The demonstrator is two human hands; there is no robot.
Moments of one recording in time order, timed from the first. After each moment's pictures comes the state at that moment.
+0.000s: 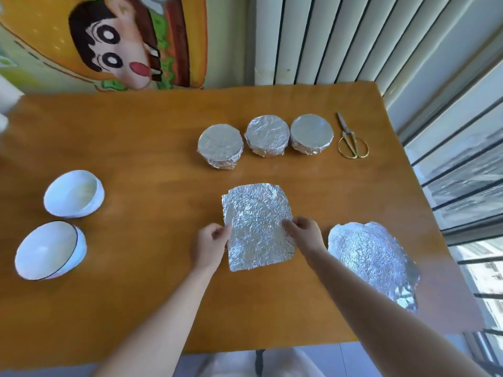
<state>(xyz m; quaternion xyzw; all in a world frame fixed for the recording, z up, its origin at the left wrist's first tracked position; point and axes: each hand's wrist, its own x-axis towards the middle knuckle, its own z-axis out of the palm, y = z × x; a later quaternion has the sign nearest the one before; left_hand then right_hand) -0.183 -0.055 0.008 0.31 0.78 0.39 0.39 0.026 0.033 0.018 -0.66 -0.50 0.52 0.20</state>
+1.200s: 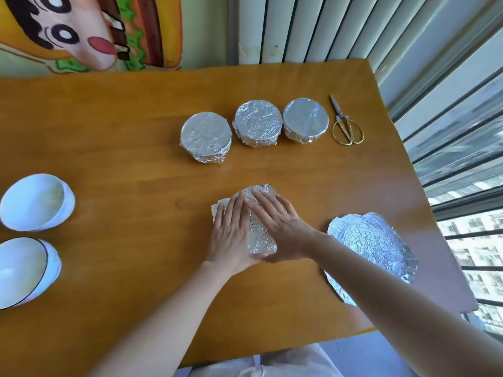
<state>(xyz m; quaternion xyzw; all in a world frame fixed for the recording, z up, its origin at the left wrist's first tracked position) -0.158 -0.019 0.009 0.73 0.67 -0.06 0.14 0.003 0.053 0.035 -0.30 -0.93 0.16 -0.10</state>
